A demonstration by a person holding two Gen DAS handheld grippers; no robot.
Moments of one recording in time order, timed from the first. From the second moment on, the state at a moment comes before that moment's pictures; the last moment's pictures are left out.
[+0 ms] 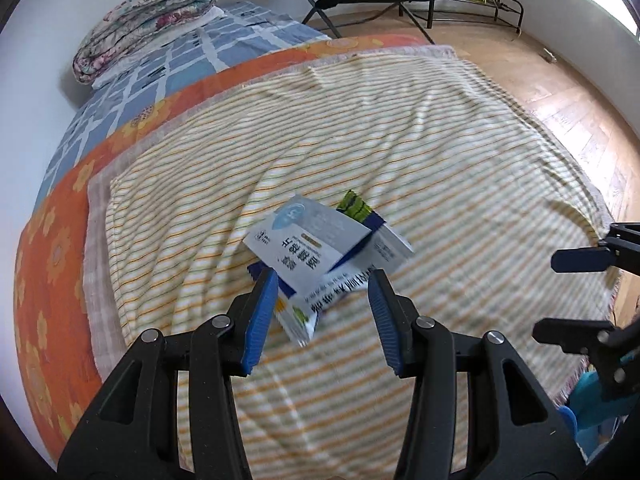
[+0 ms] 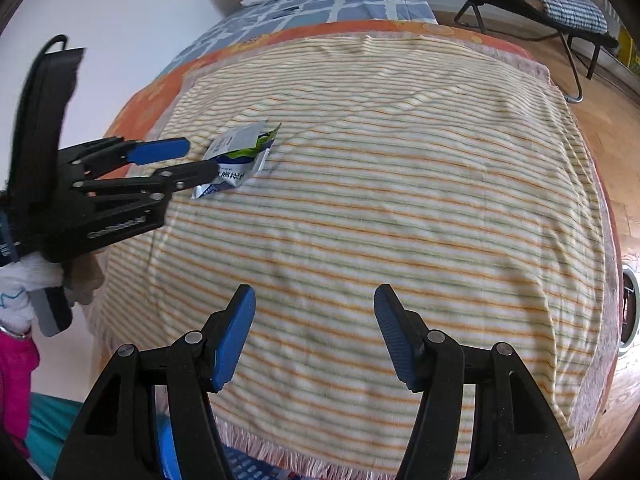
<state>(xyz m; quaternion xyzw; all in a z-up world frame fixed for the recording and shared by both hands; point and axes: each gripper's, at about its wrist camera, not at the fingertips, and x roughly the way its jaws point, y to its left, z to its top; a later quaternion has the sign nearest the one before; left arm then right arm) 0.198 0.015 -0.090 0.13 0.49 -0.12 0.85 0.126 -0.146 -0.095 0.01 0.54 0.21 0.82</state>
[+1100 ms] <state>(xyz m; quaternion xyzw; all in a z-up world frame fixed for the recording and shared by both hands) 0.243 0.053 -0.080 0.08 0.46 -0.08 0.88 0.189 -0.112 -0.100 0.07 0.54 0.23 0.81</state>
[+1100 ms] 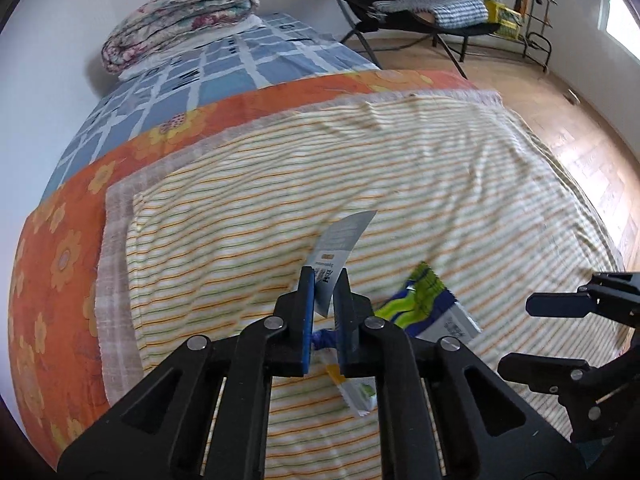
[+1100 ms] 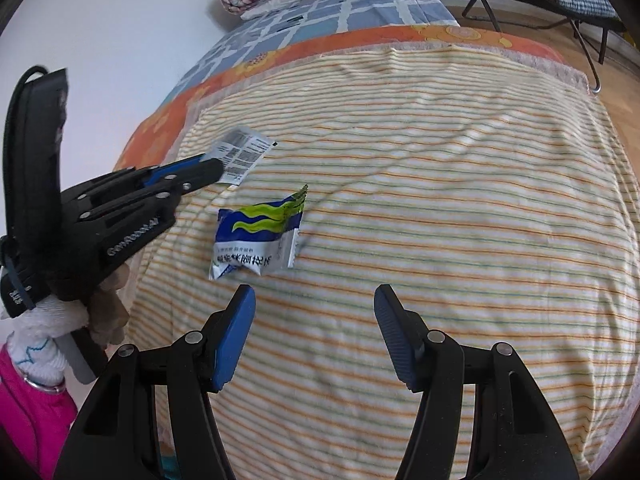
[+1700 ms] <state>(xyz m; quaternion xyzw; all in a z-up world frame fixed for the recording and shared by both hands) 0.266 0.068 -0.091 0.02 0.46 -0.08 0.88 0.221 -0.090 -0.126 0.12 0.55 0.24 0.79</state>
